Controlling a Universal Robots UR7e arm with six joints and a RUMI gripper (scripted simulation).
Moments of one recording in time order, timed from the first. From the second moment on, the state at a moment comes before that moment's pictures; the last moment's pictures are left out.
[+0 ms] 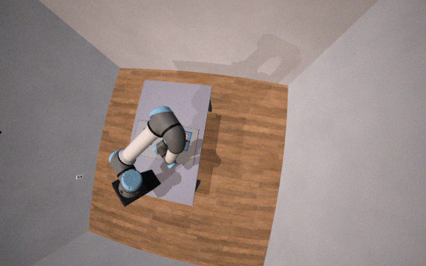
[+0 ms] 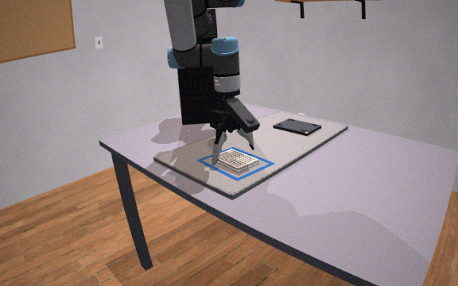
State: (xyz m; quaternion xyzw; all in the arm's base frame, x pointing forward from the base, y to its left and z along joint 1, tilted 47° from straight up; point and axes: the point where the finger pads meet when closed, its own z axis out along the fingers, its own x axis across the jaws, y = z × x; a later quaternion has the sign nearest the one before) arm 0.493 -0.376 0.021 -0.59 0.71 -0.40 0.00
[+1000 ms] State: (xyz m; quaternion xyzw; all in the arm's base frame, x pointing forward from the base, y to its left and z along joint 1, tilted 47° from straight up) arm 0.493 -0.376 0.021 -0.59 0.71 -0.40 0.00
